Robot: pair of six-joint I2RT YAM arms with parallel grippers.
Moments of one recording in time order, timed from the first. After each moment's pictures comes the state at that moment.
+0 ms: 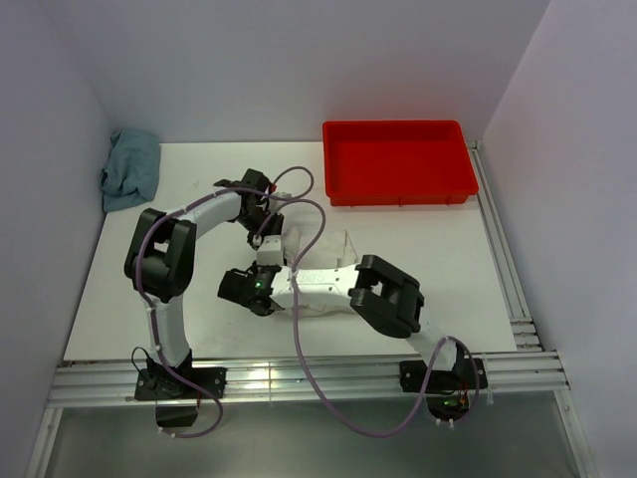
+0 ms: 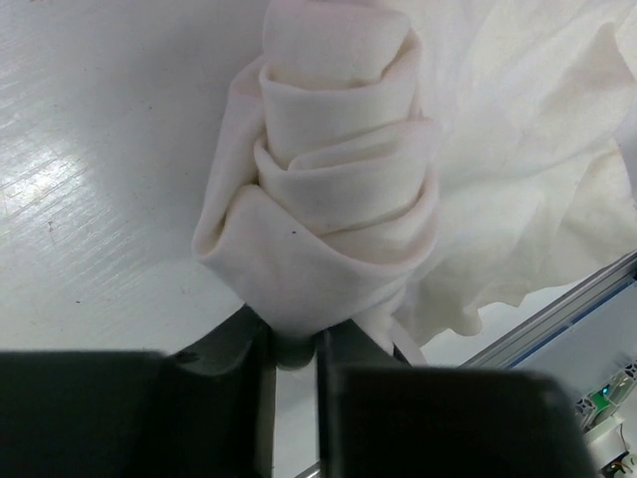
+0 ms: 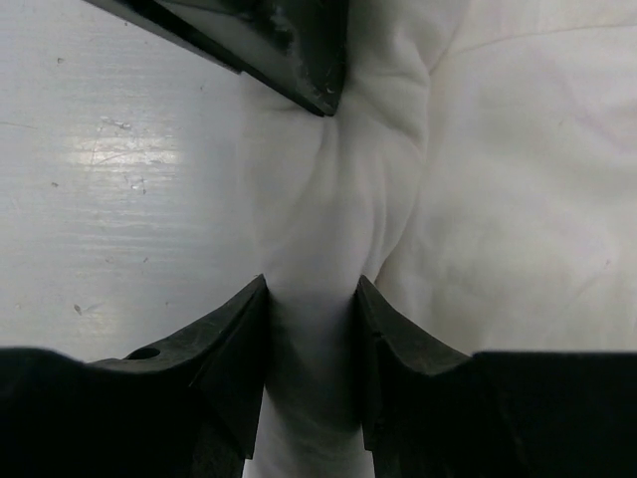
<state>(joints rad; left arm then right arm) -0.40 1.98 1.41 -0.77 0.42 -0.10 1.24 2.19 1.66 -0.83 0.80 1.12</state>
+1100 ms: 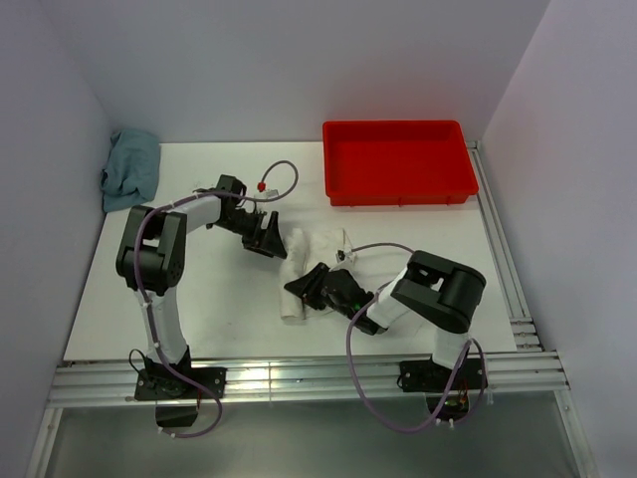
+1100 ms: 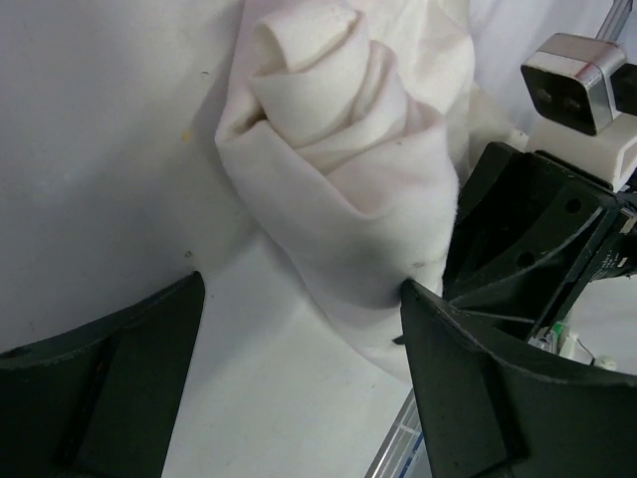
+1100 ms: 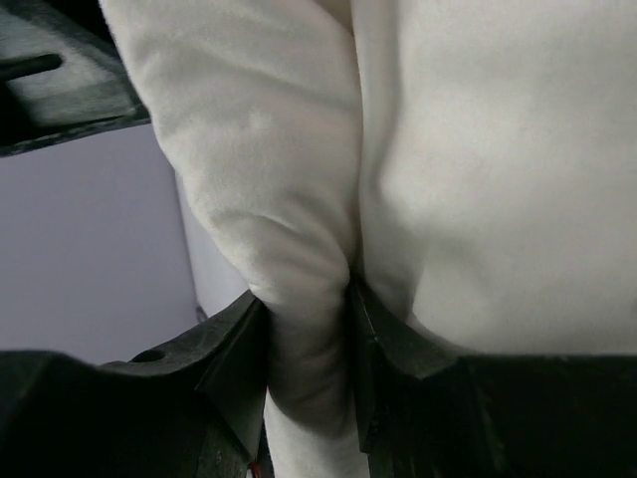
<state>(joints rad) -0.25 1.99 1.29 -0.59 0.89 0.11 0.99 1.80 0.46 0.88 0.18 1.40</state>
